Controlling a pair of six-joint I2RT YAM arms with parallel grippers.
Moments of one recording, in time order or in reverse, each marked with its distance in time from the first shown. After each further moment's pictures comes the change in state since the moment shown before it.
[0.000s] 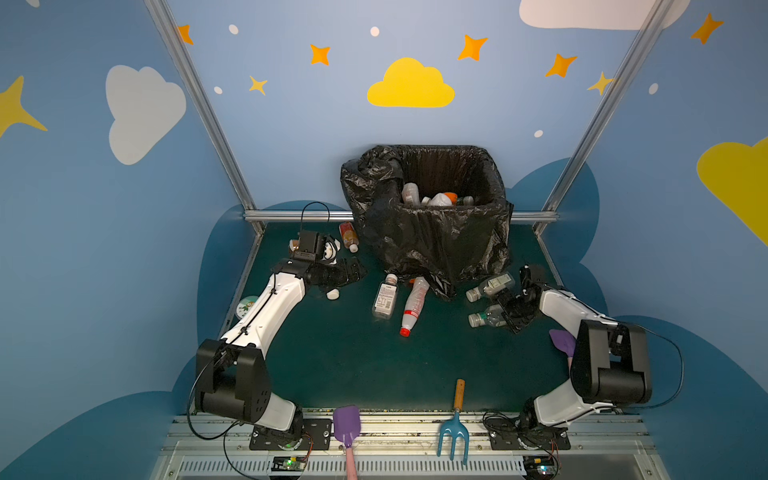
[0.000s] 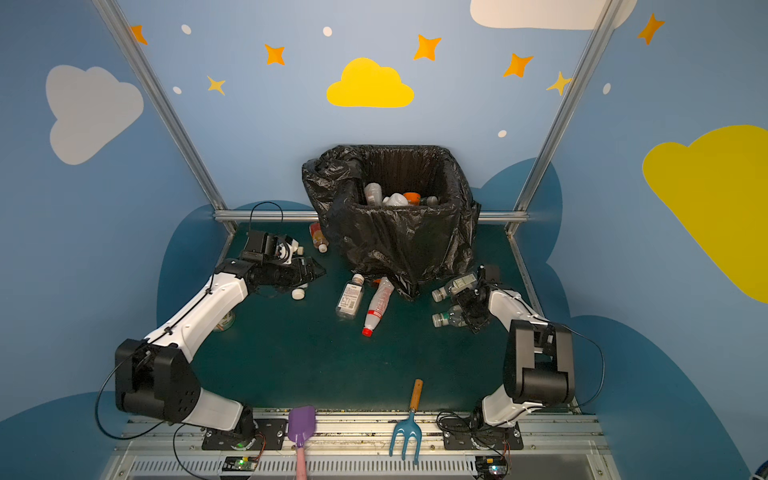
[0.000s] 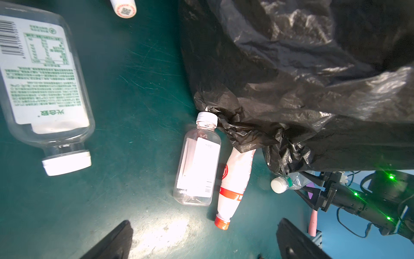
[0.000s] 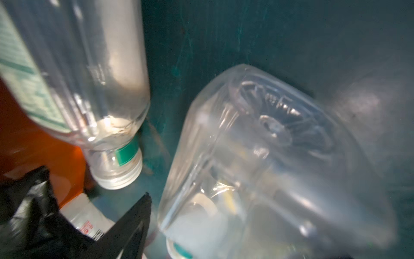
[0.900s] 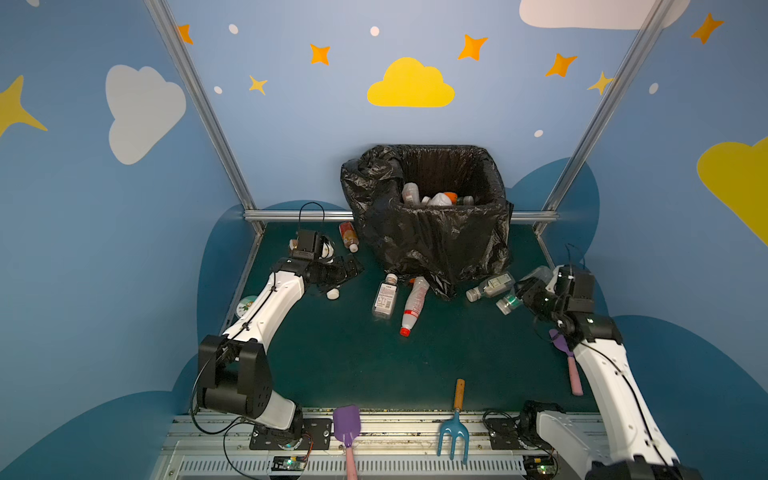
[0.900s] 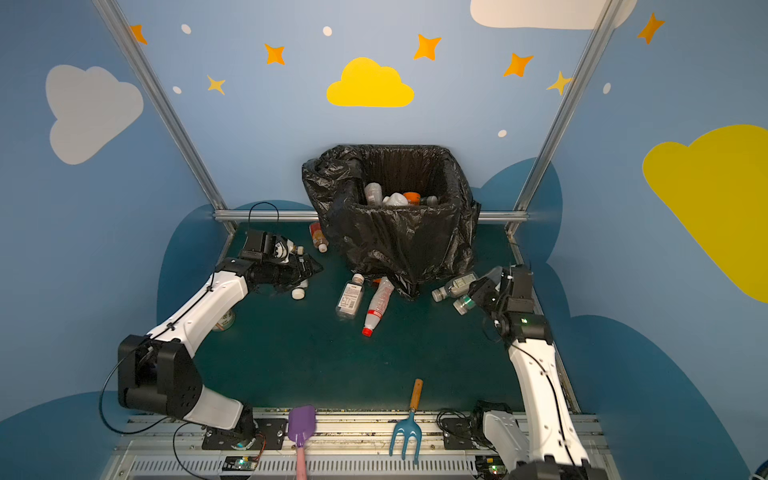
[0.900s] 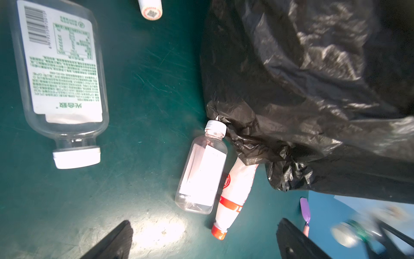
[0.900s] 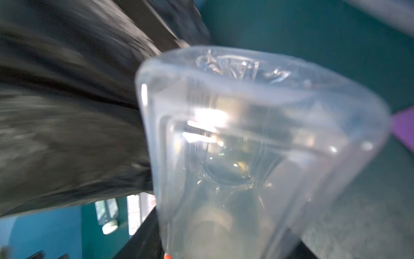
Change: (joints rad) left arm 0.017 0.023 0.004 0.025 -0.024 -0.109; right arm 0.006 -0.694 -0.006 -0.038 0.111 -0.225
